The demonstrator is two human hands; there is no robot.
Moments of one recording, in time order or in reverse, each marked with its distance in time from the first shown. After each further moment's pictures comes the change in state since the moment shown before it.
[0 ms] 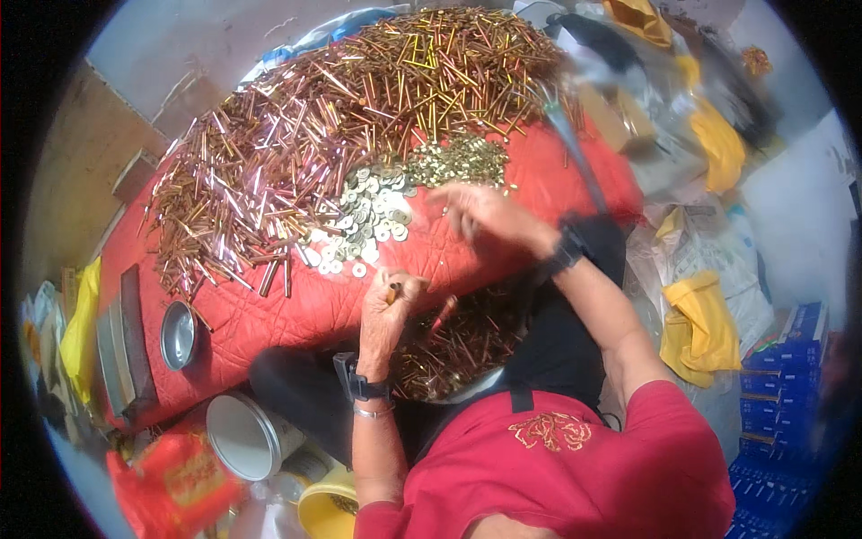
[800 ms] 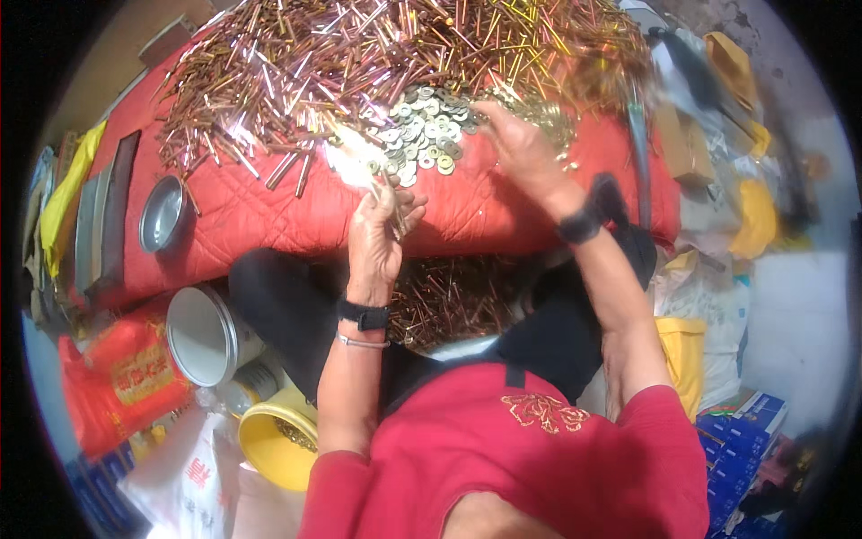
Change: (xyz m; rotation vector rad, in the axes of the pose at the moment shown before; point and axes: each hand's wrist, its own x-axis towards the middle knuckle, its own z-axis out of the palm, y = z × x) left_hand 0.014 -0.031 -0.022 -0.913 0.337 -0.123; right_hand 0.050 -0.004 0.024 -0.770 0.269 -0.484
